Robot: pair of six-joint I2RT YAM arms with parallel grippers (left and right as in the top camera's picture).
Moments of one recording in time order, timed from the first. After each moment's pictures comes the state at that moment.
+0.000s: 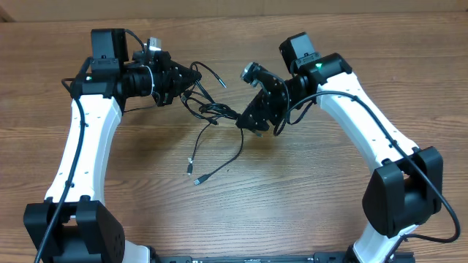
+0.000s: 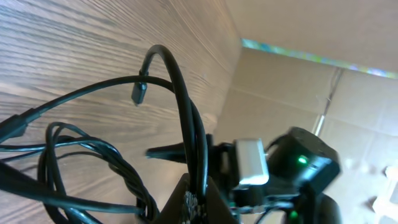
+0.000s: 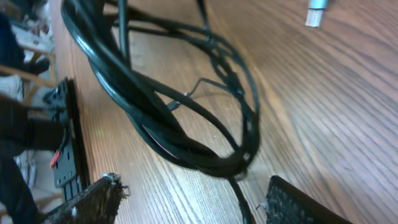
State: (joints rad) left arm 0.02 1.66 1.43 -0.68 0.98 -0.89; right arm 0.39 1.88 1.60 -1.01 -0.78 -0.49
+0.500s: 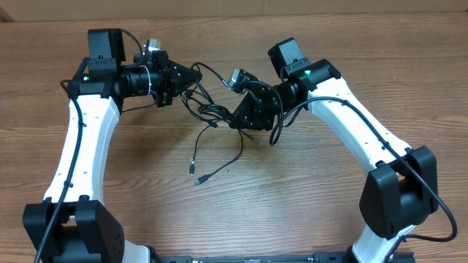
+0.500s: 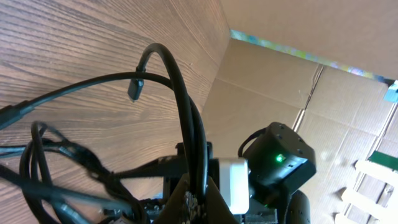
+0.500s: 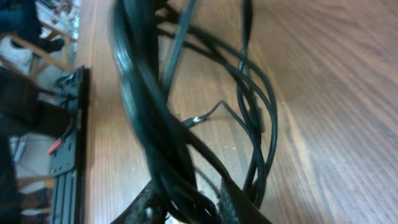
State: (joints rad) left arm 0.04 1.66 1.43 -0.68 1.05 -0.96; right arm 0.43 1.88 1.58 -0.94 -0.85 -0.60
